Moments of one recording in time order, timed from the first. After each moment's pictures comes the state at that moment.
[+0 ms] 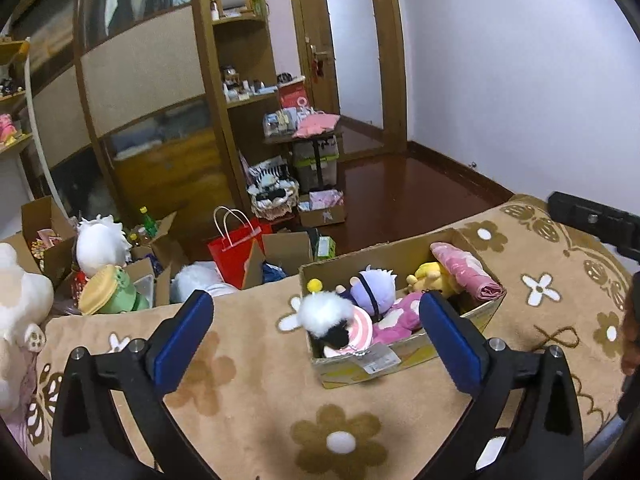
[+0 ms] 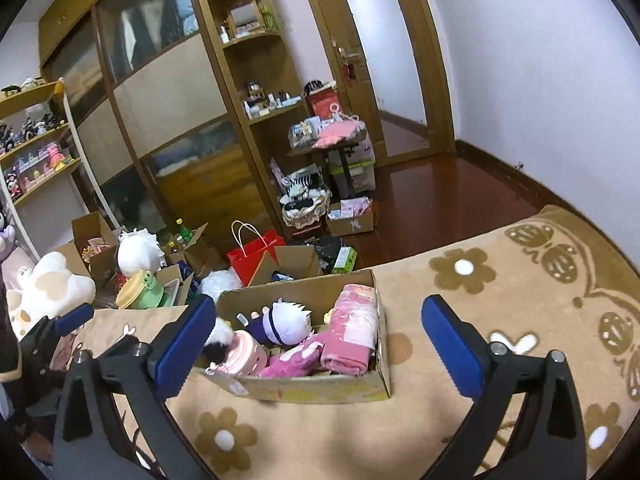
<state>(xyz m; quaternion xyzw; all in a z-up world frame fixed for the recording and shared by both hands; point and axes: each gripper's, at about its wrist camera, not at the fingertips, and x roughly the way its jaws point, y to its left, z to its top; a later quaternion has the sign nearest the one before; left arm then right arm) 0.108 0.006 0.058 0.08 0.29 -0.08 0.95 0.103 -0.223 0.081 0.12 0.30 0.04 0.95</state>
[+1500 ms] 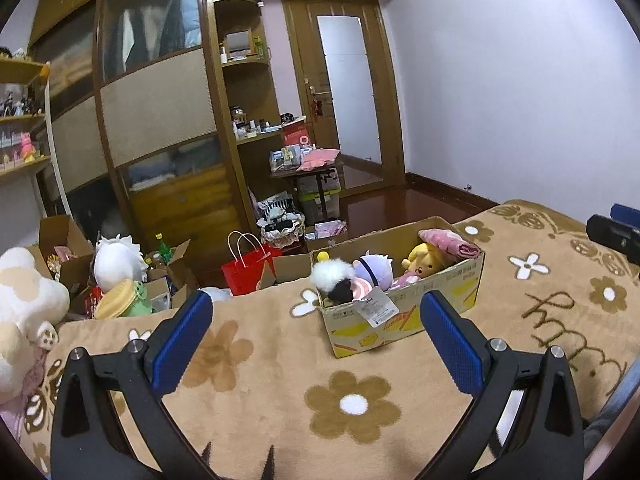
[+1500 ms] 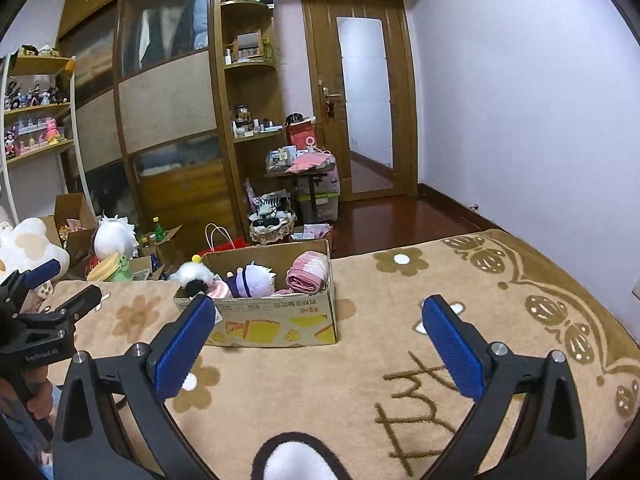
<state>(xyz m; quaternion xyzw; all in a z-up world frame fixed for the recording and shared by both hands) 0.001 0.032 0.031 0.10 0.21 -0.09 0.97 -0.037 -0.213 0.066 0.05 0.24 -0.02 0.97</state>
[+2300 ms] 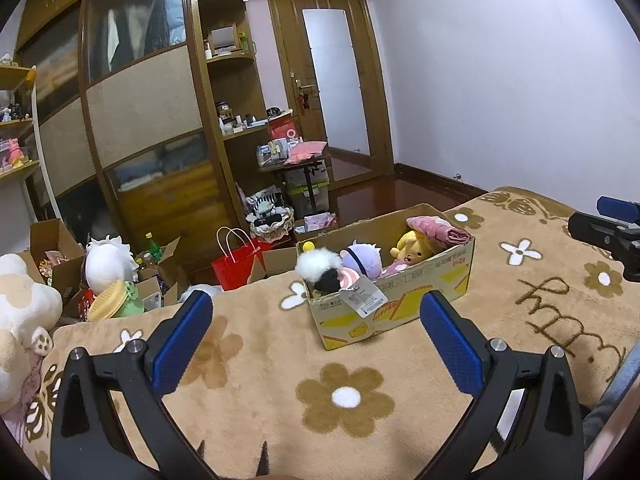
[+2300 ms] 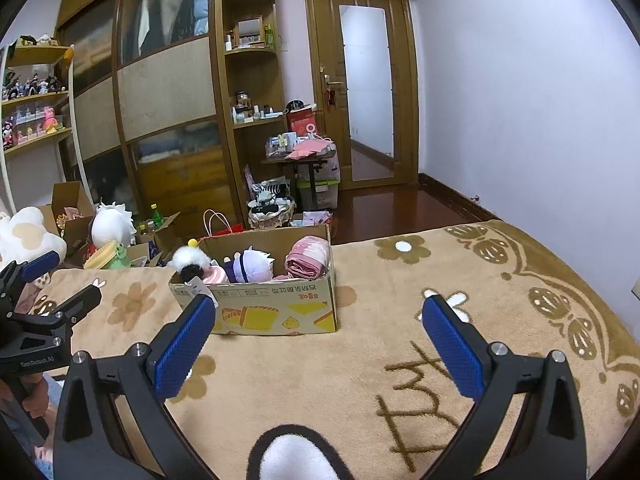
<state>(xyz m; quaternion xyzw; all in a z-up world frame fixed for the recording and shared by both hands) -0.001 0.025 0.022 0.11 0.22 -0.11 0.96 -0.029 -0.207 0.053 0.04 0.25 -0.02 0.97</state>
